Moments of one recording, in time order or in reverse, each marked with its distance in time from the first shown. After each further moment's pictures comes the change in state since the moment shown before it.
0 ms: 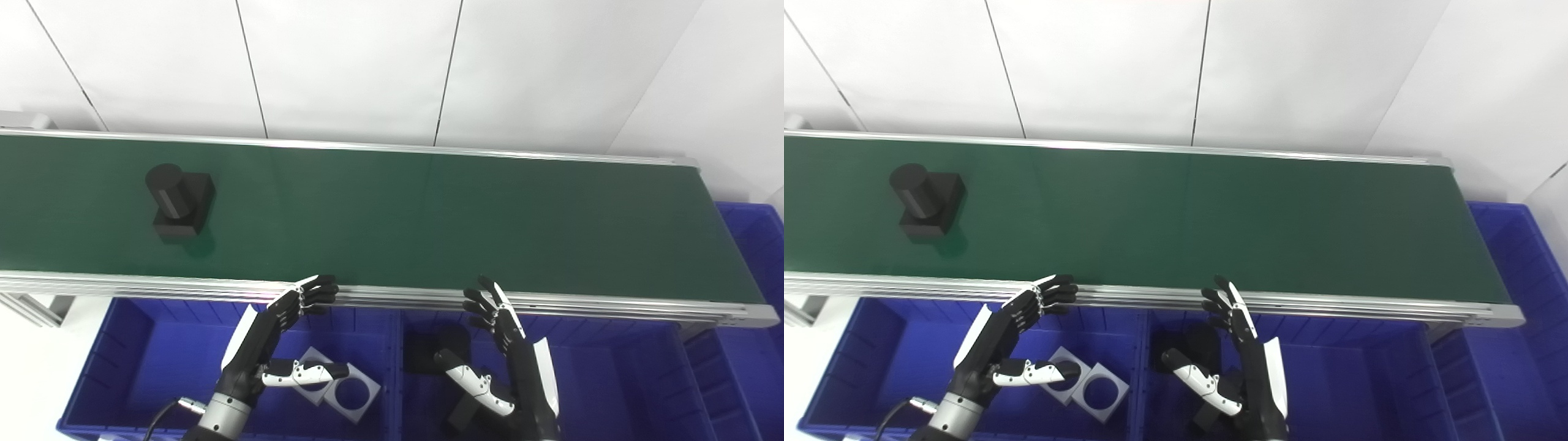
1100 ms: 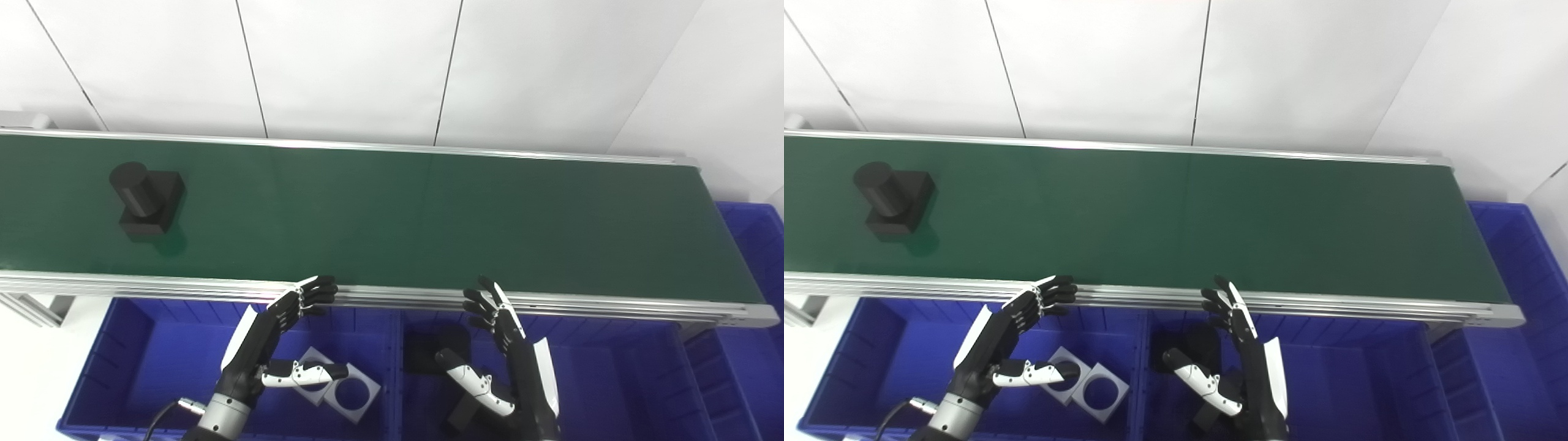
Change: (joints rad) left arm 0.000 -0.004 0.012 0.006 -0.001 0.000 -0.018; right arm 0.000 0.000 0.000 0.000 0.000 0.000 0.000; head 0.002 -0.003
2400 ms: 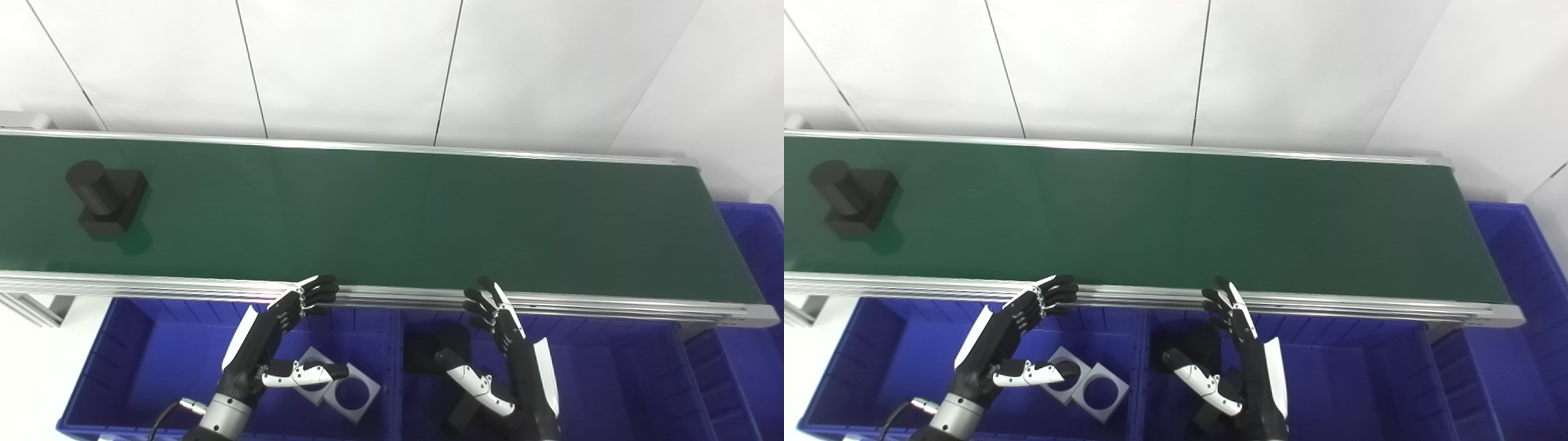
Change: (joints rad) left arm 0.004 -0.024 0.030 0.001 -0.016 0.000 -0.047; right arm 0.001 0.000 0.000 0.000 0.000 0.000 0.000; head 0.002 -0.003
